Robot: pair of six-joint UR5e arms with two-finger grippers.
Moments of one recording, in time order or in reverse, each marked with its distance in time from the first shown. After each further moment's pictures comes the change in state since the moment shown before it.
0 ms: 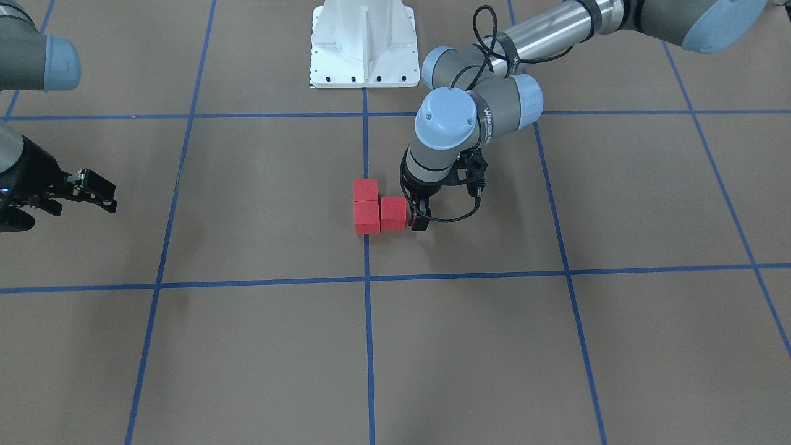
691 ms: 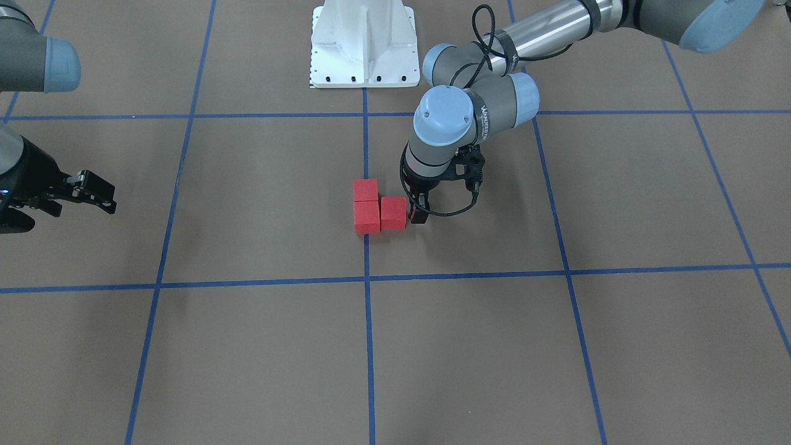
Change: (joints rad) left arm 0.022 0.021 -0.017 0.000 0.000 0.000; right arm 0.000 0.000 -0.007 0.000 0.000 -0.002
